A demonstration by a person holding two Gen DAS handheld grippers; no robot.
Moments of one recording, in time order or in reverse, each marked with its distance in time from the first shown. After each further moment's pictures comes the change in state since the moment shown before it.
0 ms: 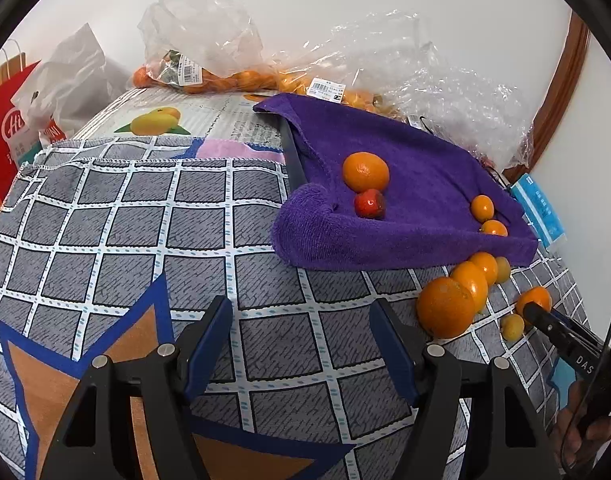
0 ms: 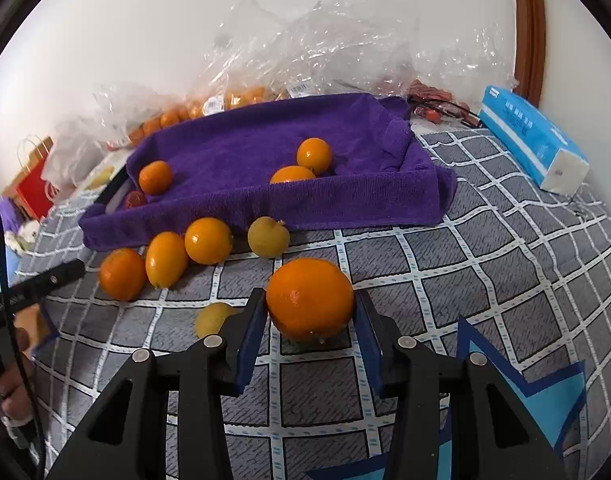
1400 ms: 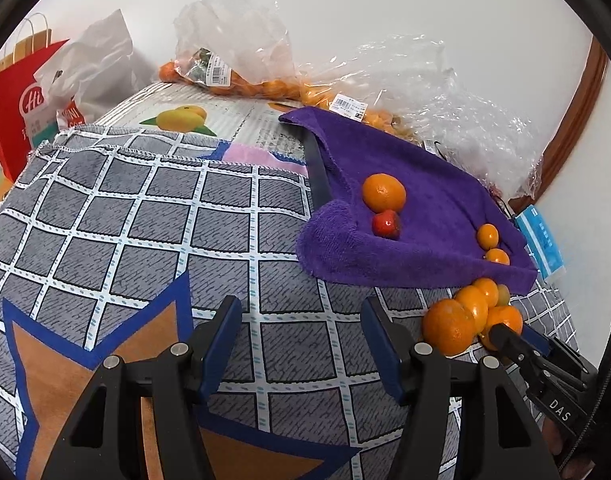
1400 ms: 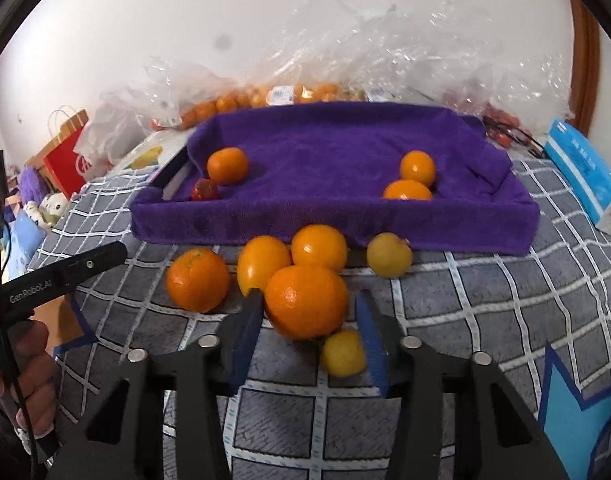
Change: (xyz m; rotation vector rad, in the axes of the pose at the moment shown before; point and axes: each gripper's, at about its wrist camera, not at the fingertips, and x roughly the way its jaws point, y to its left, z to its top) left arm -0.007 0.014 -0.001 -0.101 -0.037 0.001; right arm 0.012 0.070 0.004 -0.133 0.002 0.079
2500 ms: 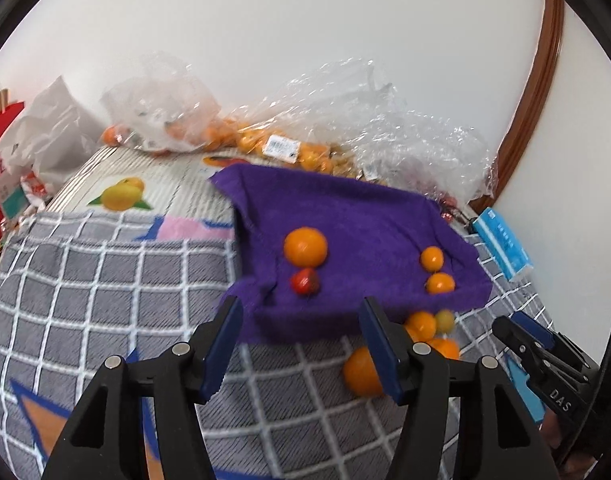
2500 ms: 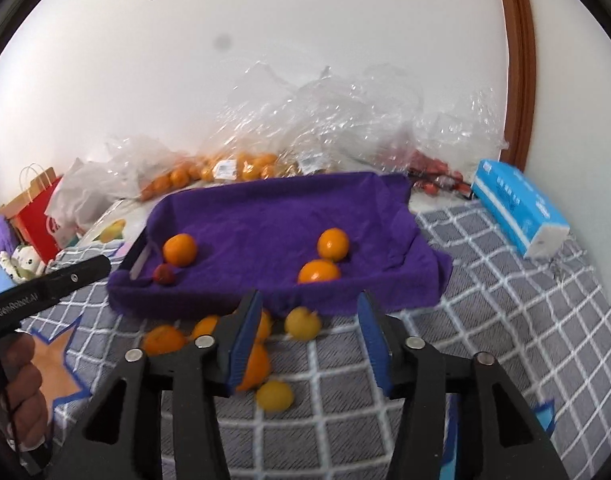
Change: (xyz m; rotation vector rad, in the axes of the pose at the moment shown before) left arm -0.025 -0.046 0.030 0.132 -0.066 -0.082; right arm -0.055 -0.029 0.021 0.102 -0.143 -0.133
